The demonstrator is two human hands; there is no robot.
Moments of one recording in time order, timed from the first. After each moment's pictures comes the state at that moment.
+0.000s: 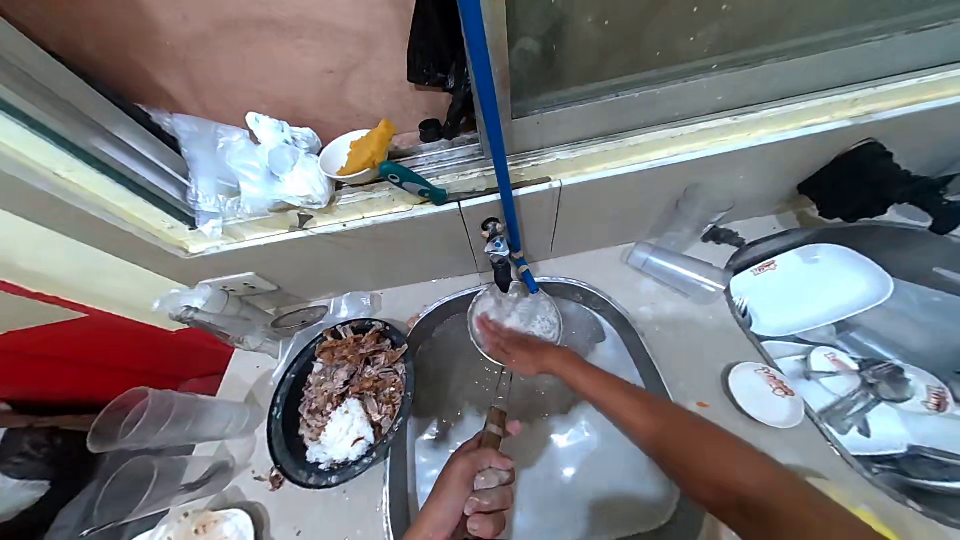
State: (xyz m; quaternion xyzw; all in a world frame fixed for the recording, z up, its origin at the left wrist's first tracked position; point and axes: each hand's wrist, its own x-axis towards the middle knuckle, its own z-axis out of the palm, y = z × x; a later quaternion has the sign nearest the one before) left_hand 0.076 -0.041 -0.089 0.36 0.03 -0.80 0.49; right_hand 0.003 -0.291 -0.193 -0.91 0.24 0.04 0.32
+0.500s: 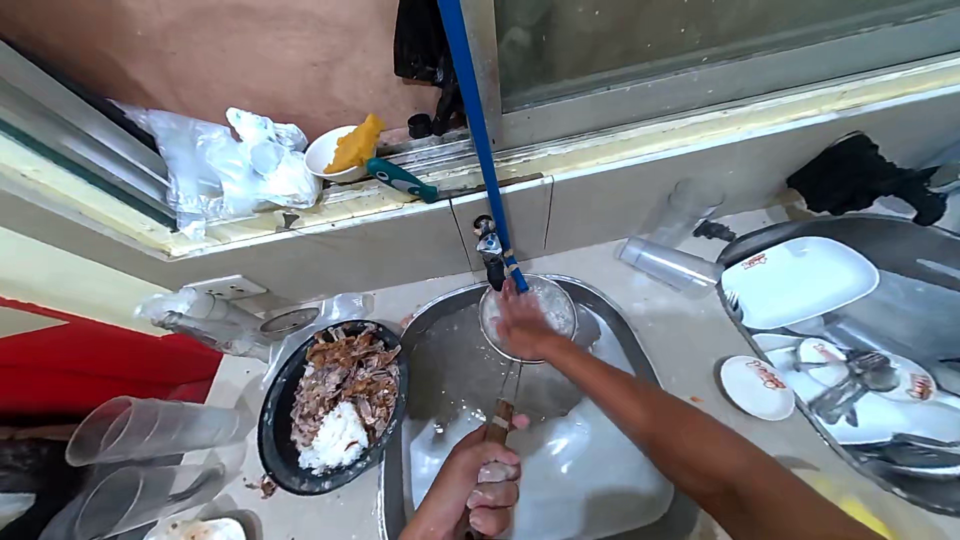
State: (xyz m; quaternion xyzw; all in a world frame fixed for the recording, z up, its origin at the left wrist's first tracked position) left_hand 0.073 -0.053 -0.078 0.34 0.02 -0.82 0.47; right_hand 0.003 -0.305 -0.192 -0.91 0.30 0.02 0.29
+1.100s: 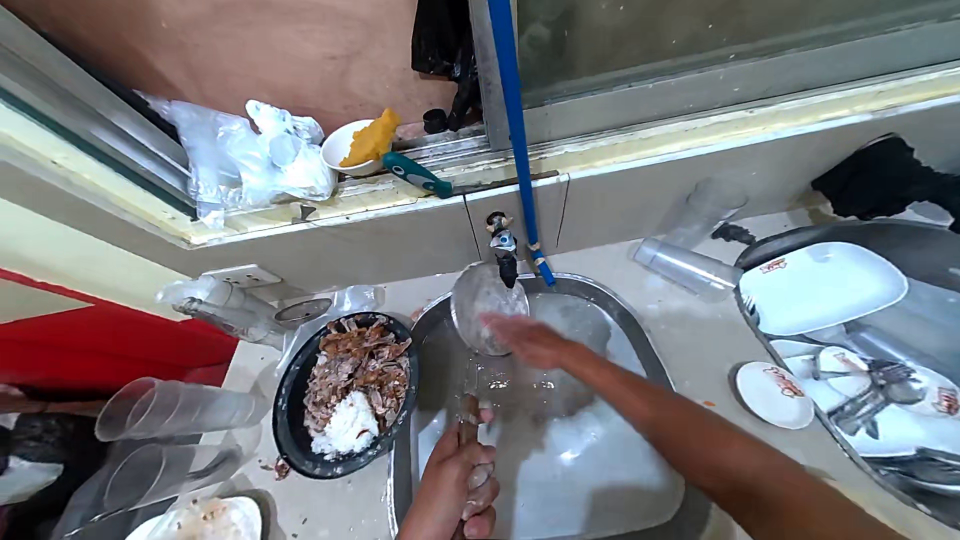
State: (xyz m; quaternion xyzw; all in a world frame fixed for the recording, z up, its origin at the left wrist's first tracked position) left_hand 0.071 -0.034 -0.060 0.54 -0.02 -0.66 0.53; right_hand -0.002 -0.293 -0.209 -0.94 0.13 -0.02 0.30
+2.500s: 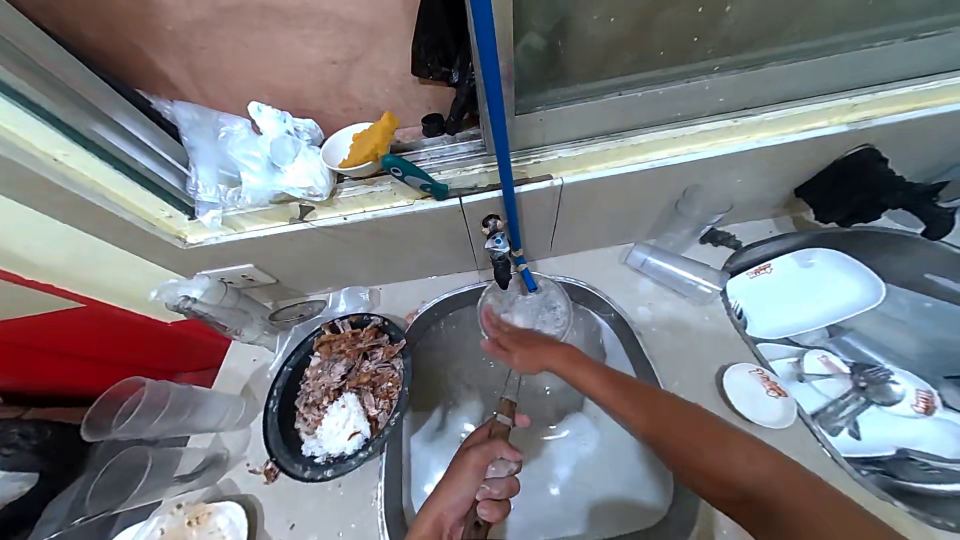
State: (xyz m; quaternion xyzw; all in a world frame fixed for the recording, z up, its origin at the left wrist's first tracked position) left_hand 0.073 -0.047 -0.113 0.36 -0.03 -0.80 0.48; right_hand 0.000 -0.287 -0.180 -0.91 0.21 0.05 0.36
